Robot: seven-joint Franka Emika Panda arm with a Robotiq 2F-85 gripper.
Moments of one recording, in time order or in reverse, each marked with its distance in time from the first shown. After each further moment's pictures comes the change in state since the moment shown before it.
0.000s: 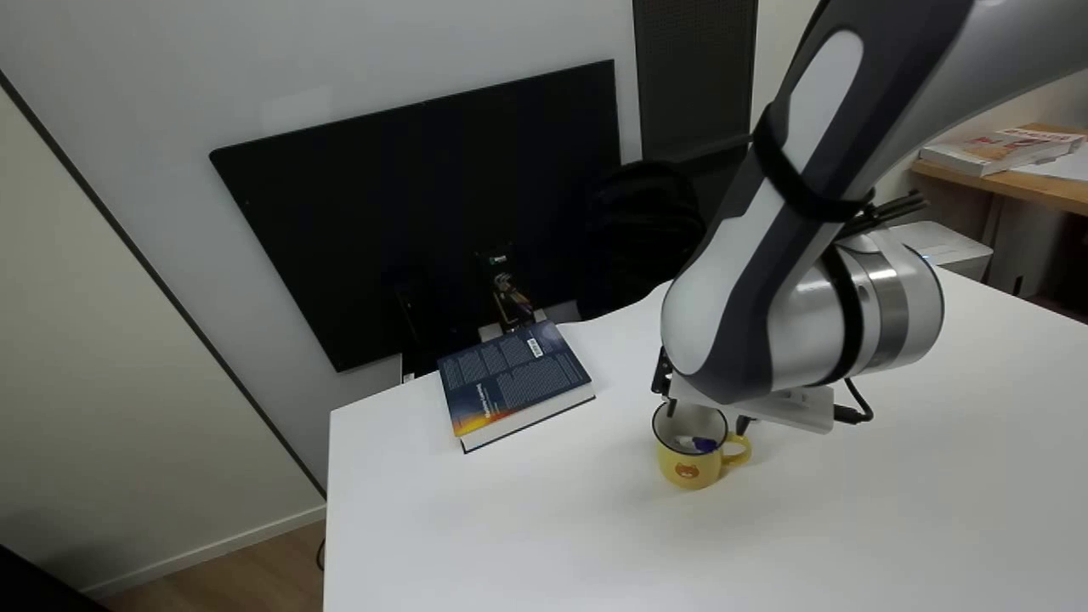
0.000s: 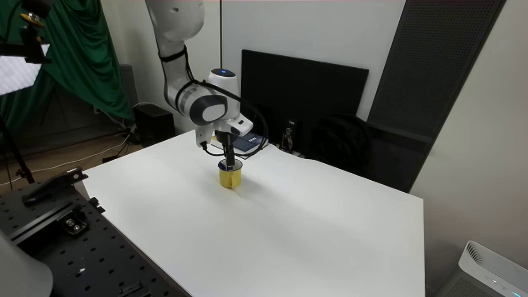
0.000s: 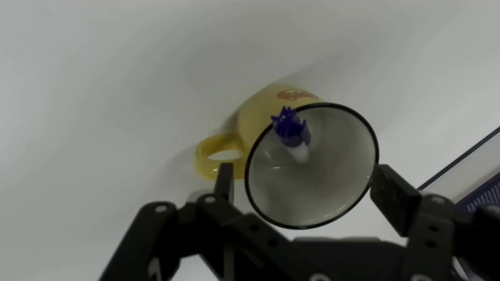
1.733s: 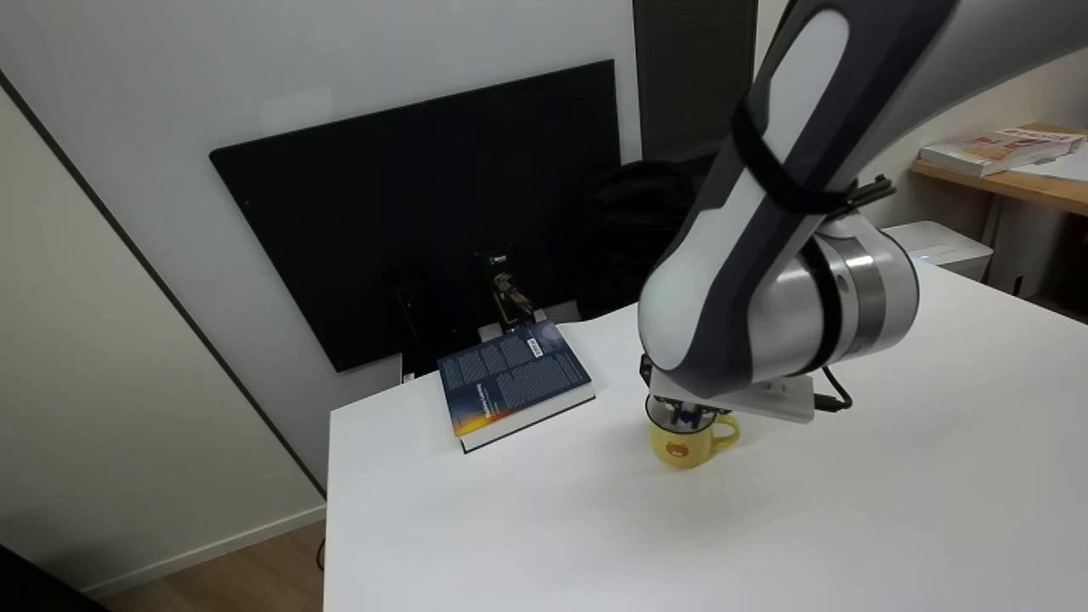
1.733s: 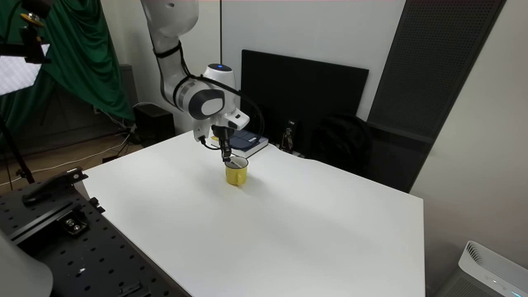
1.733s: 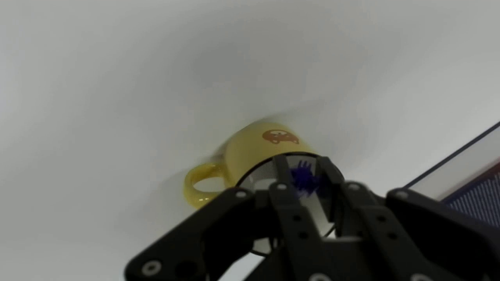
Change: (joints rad) arm 0.046 -0.016 -0.024 0.026 -0.025 -0.046 0.001
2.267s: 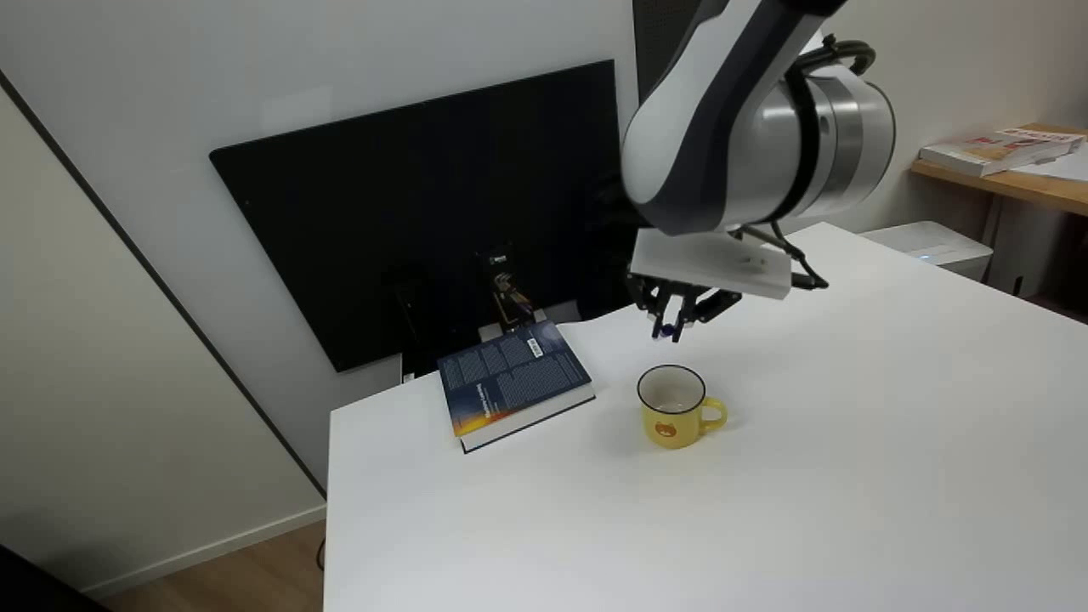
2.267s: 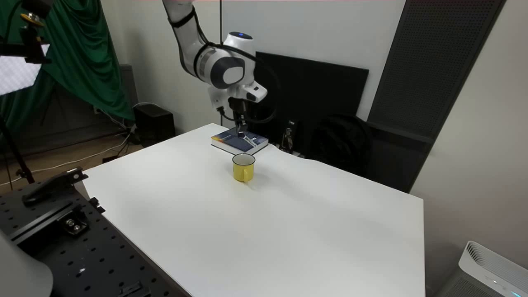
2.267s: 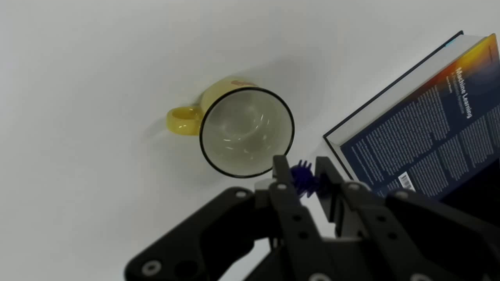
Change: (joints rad) arm -0.050 -0.122 -0.036 0.083 -0.038 -0.191 0.001
